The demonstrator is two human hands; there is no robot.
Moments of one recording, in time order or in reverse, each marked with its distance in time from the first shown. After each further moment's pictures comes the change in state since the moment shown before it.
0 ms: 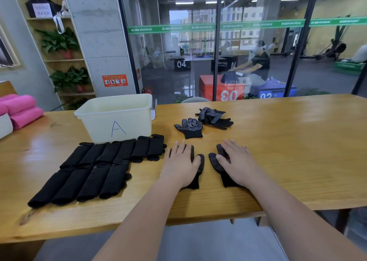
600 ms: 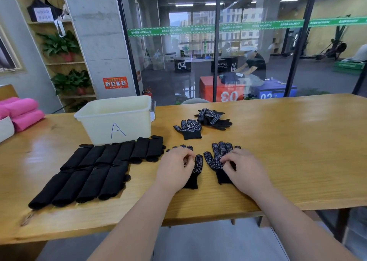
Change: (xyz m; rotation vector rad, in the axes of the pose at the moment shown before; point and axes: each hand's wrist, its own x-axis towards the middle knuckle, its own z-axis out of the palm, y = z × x) left_hand -0.032 0.003 -0.018 -0.330 0.313 0.103; right_hand -0.033 0.003 -0.006 0.063 0.283 -0.087
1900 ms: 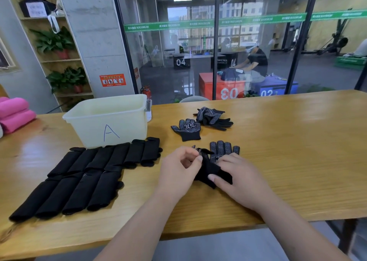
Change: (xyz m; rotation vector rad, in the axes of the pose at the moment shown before) left_hand 0.000 0.020 0.009 -0.535 0.076 -0.174; right_hand 0.000 -0.010 0.000 0.064 -0.117 -0.229
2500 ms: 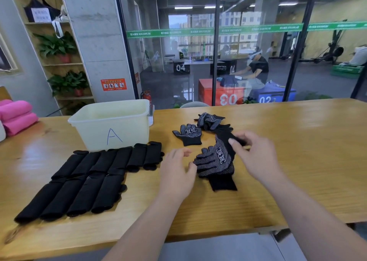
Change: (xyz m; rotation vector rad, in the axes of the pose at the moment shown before) left_hand 0.012 -0.016 -0.001 0.418 0.065 0.086; right_hand 0.040 0.001 -0.052 0.348 0.376 0.299
